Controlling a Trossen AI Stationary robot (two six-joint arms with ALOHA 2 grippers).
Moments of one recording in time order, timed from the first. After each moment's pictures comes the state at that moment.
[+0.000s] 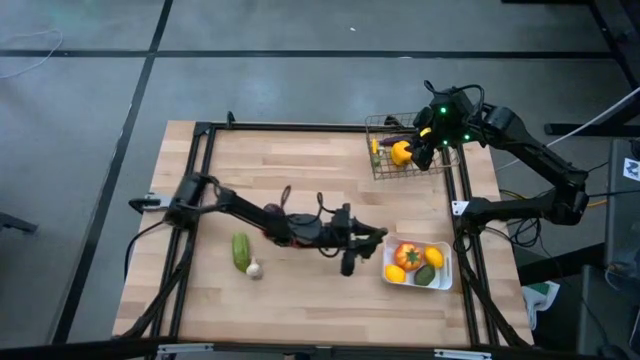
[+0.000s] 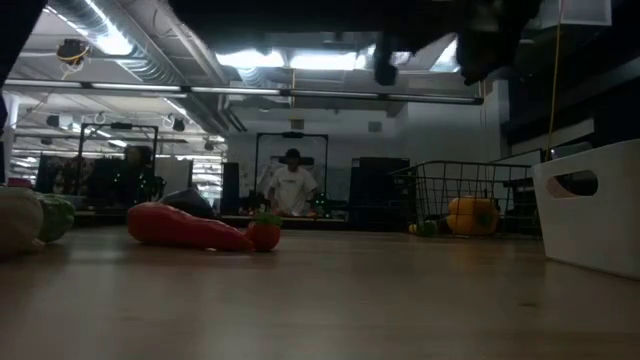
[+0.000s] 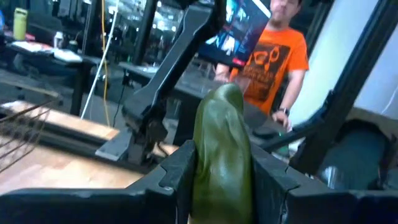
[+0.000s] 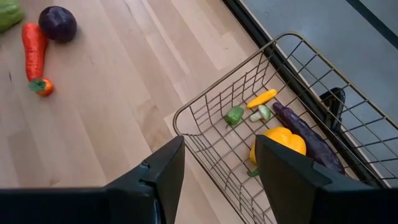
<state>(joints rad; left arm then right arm) -0.21 2.06 1.25 0.93 -0.27 -0.29 -0.63 1.13 1.35 -1.12 -0.12 -0.08</state>
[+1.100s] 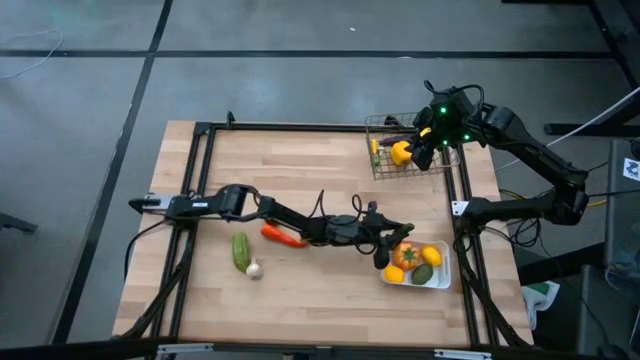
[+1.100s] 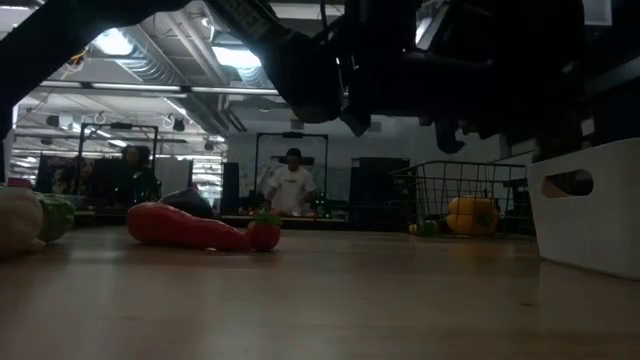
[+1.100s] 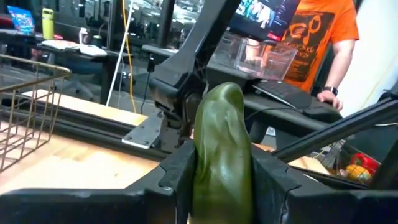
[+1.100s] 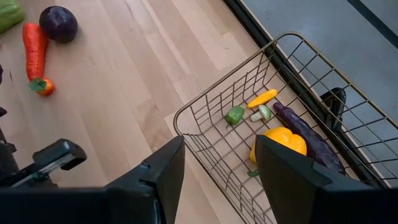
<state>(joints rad) -0.13 2.45 1.67 0.83 -0.27 -0.21 -0.63 1.13 1.35 -1.12 -0.12 -0.08</state>
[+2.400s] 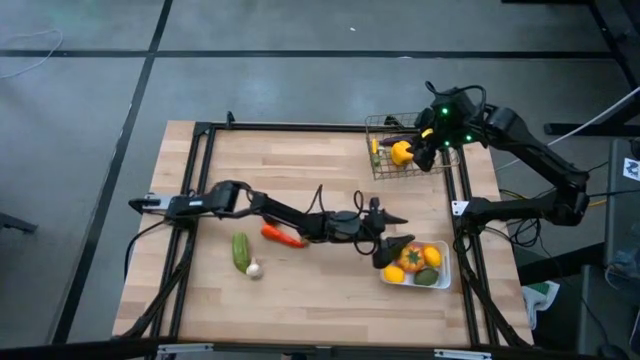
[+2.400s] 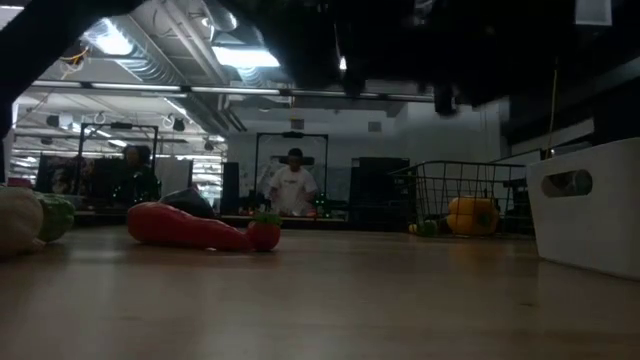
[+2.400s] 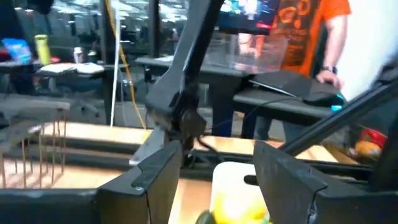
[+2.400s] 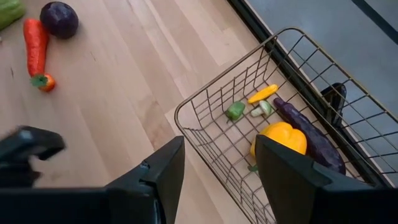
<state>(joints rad) -0.13 2.37 1.67 0.73 -0.24 -0.05 -0.63 1.12 1.35 -1.14 -0.12 -0.08</state>
